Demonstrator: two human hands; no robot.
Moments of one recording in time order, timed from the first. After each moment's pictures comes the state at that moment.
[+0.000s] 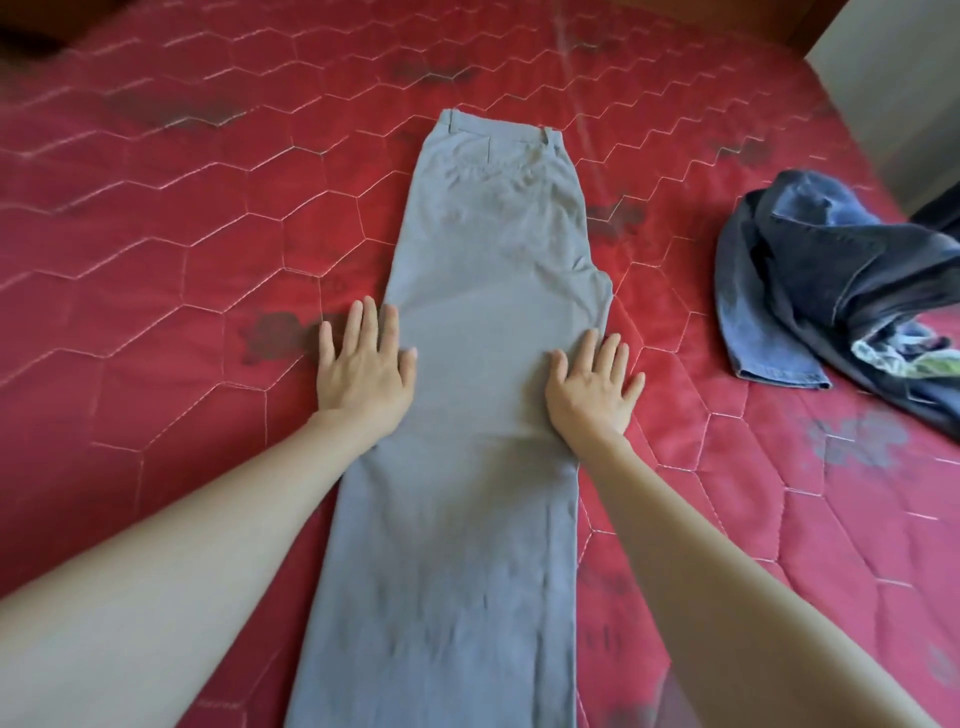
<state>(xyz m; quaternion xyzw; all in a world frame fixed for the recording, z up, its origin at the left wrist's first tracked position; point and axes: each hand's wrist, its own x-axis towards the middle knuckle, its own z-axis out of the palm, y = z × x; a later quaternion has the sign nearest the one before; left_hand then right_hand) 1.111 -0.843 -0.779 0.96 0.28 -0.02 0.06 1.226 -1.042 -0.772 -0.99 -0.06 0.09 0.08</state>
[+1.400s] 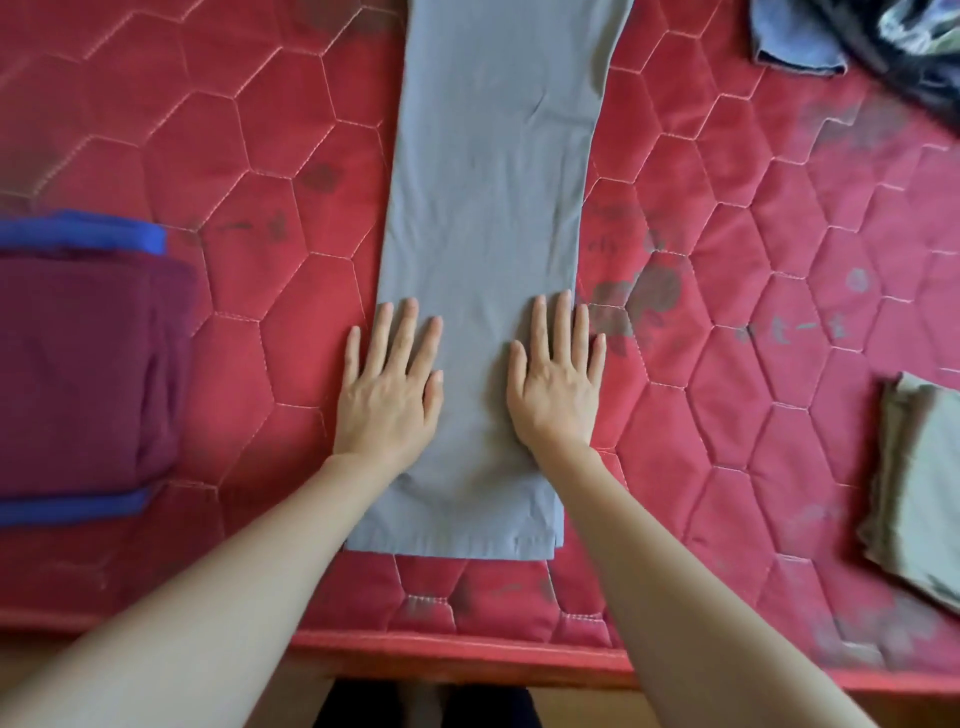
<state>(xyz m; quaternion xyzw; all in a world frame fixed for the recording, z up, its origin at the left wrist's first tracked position) 0.760 -1.030 -0.767 0.98 0.17 -0.04 0.08 0.860 -1.178 -0.776 -0.98 -0.18 0.09 0.07</state>
